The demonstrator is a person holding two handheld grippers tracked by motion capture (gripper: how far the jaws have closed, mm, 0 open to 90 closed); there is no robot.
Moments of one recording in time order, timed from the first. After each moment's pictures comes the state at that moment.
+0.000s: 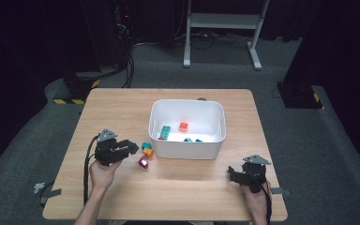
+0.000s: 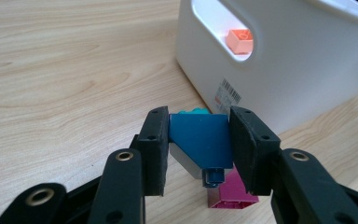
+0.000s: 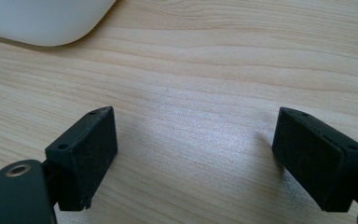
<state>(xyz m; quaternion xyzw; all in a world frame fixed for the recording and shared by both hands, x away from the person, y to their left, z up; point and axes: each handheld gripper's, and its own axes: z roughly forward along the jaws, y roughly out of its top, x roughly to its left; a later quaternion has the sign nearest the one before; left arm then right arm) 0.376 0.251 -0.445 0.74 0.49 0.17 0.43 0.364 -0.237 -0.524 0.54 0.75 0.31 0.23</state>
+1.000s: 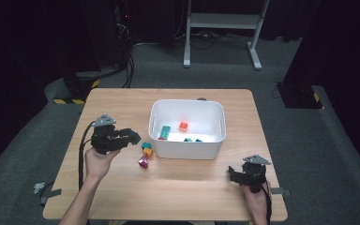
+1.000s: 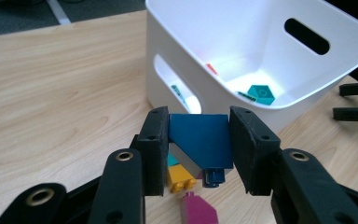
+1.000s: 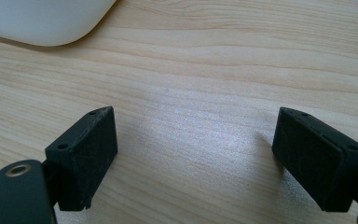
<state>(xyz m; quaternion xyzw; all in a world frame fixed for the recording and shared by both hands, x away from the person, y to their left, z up) 0.386 0.245 -0.384 0.76 0.44 0.15 0.45 0.364 -0.237 -0.524 0.53 0.75 0.31 0.23</state>
